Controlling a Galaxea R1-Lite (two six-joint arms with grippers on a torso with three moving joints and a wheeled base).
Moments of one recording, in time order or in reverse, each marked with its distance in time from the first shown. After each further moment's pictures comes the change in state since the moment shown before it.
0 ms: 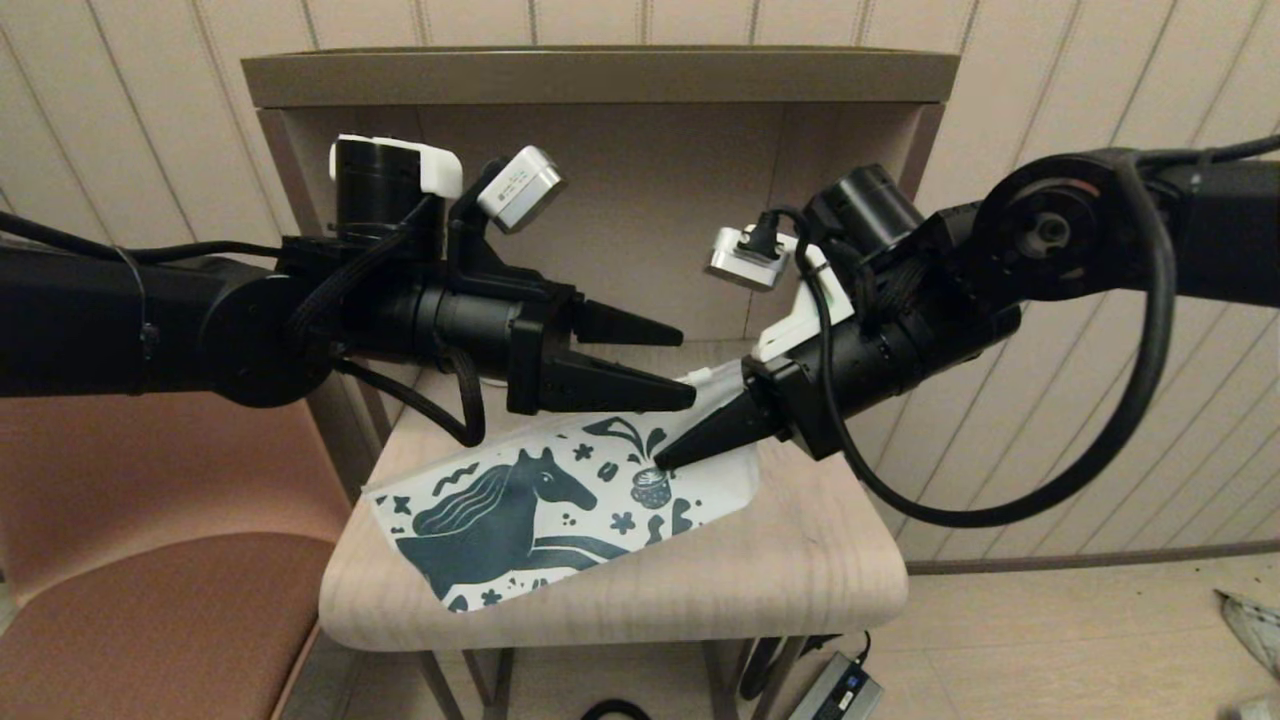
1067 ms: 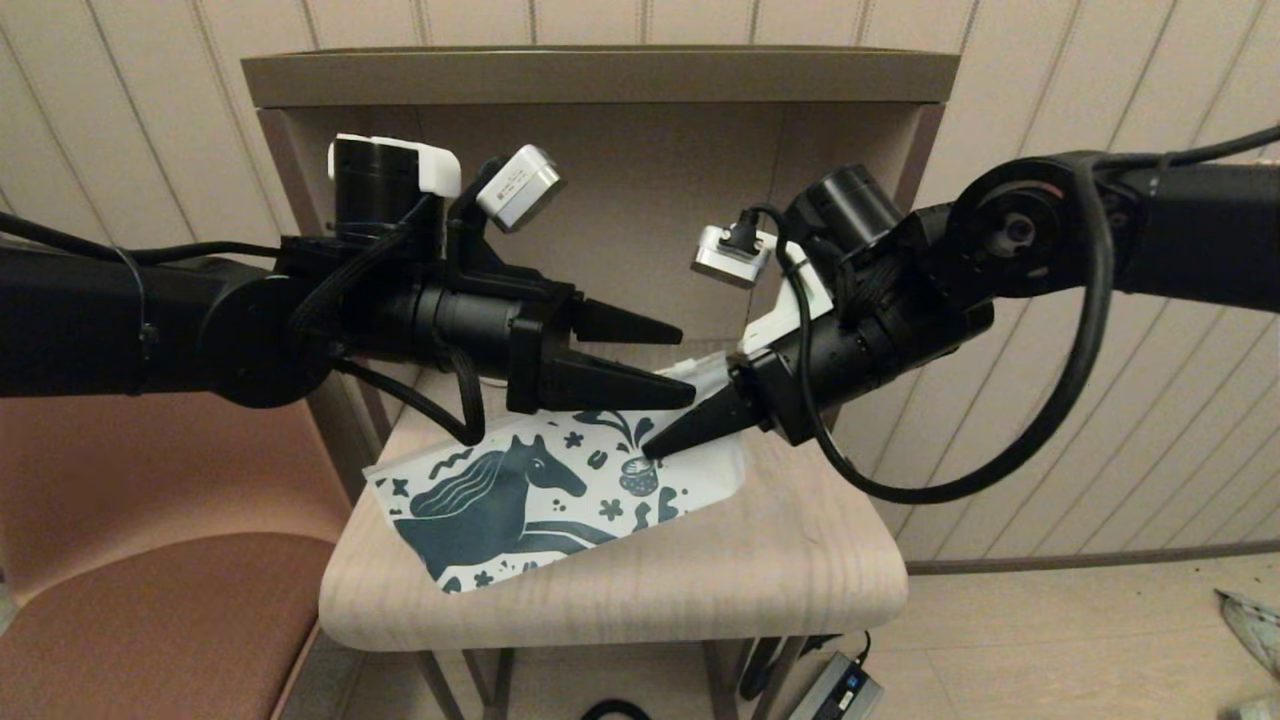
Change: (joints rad) left arm 0.001 -0.001 0.002 -0.008 0.001 -0.003; right arm 0.003 0.042 -0.057 0.000 -0.003 0.050
